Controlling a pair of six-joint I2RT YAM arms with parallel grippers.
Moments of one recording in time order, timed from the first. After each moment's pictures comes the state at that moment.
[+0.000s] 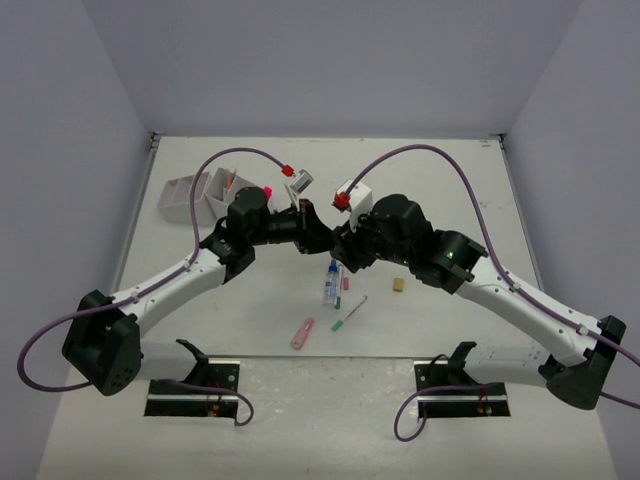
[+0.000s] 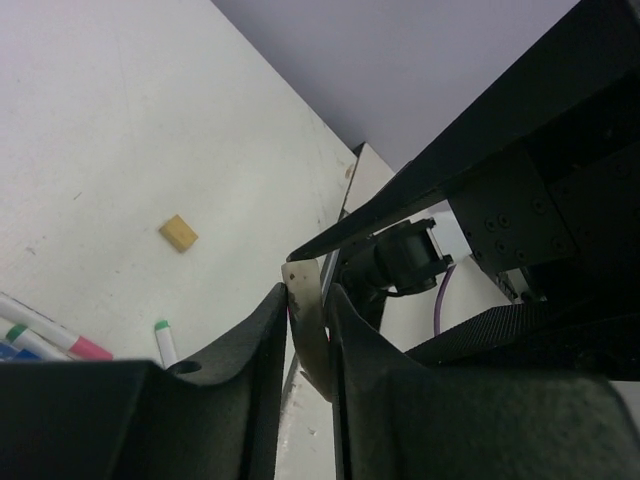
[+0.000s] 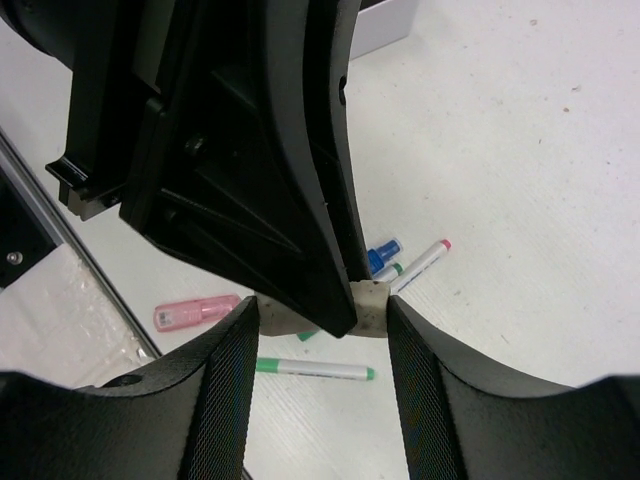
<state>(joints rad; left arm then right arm) -0.63 1.31 0.86 0.28 0.73 -0.67 0.90 1.17 1.21 -0.59 0.01 0.05</state>
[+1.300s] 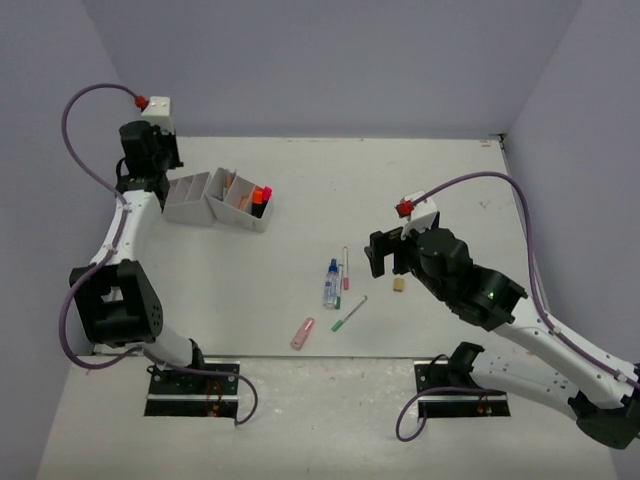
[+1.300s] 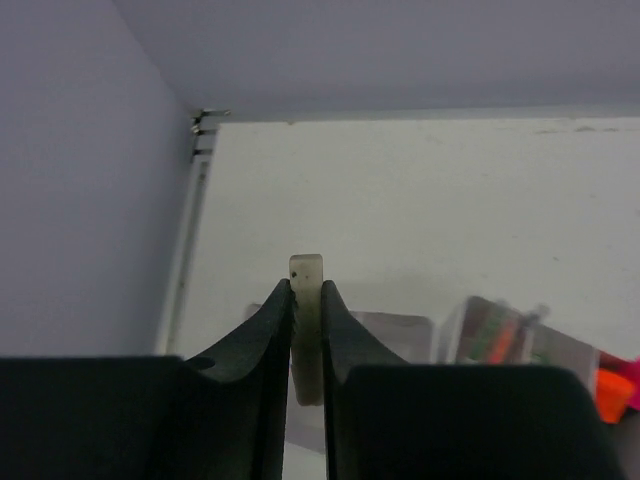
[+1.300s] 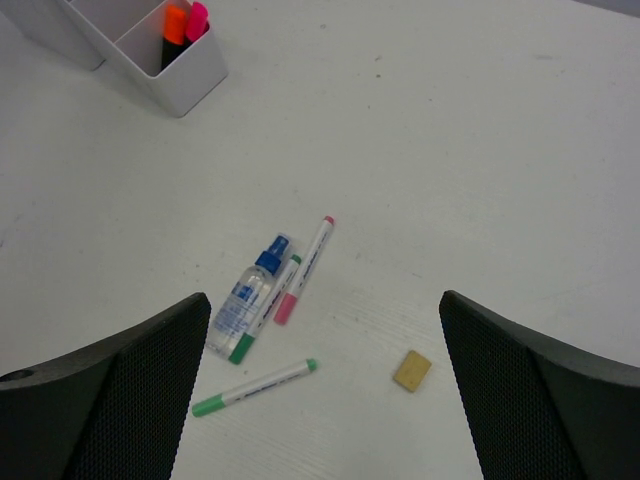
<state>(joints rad) 0.20 1.57 1.27 -0.01 0.07 0.14 0.89 0.84 0.93 -0.50 0.40 0.25</state>
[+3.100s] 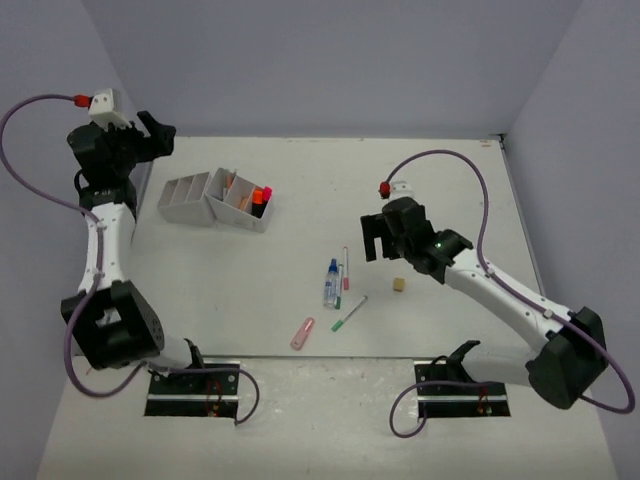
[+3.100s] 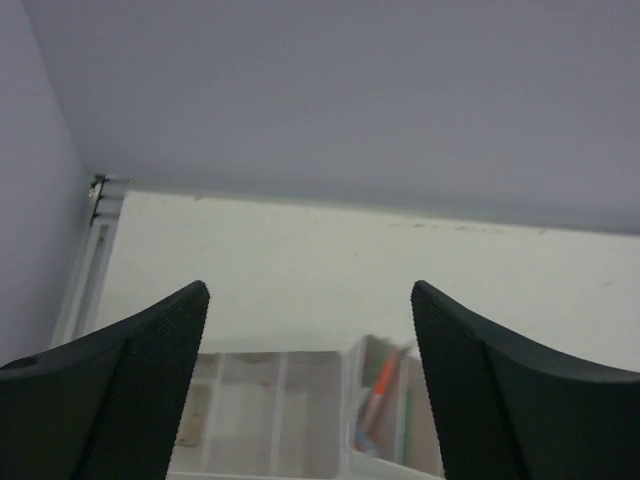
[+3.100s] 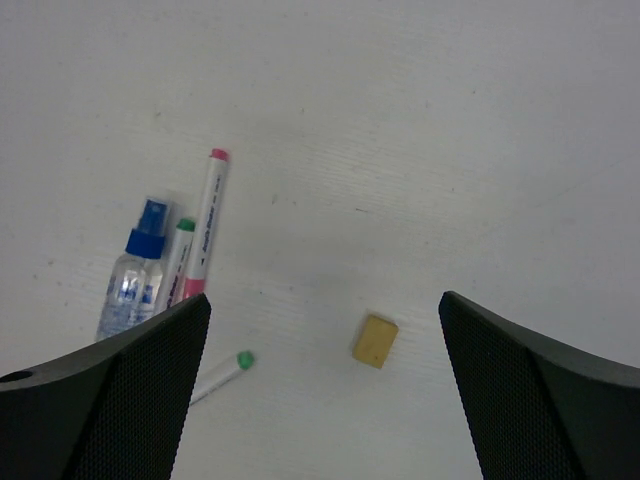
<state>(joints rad) 0.34 1.43 1.25 0.08 0.45 -0.21 0.65 1.23 0.97 -0.53 0.31 0.32</state>
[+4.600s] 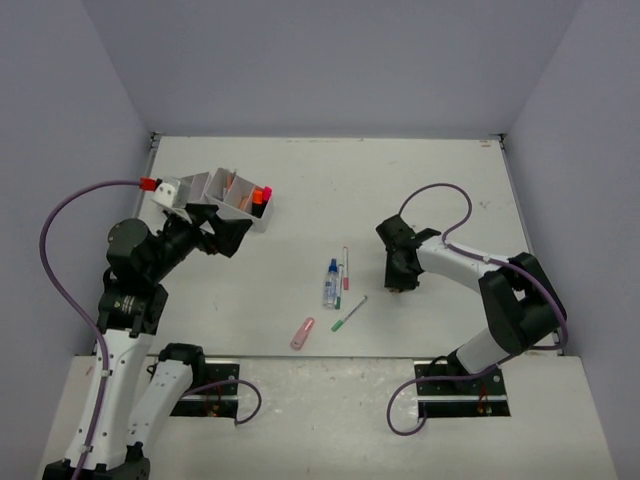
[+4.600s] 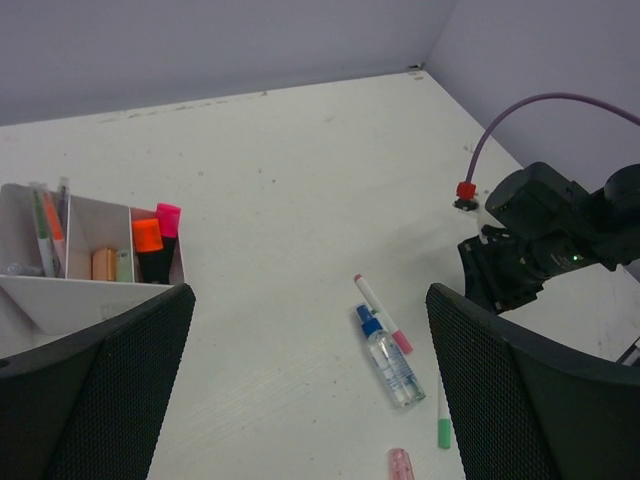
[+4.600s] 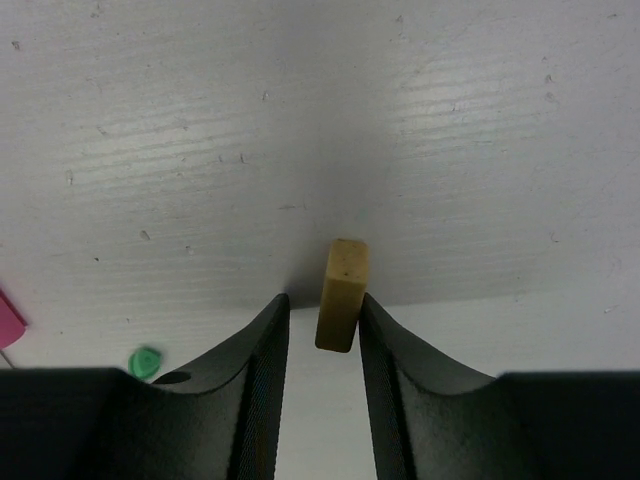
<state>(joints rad) -0.11 0.65 0.85 -0.29 0.48 -0.25 0.52 1.56 0.85 -0.64 0.17 0.66</state>
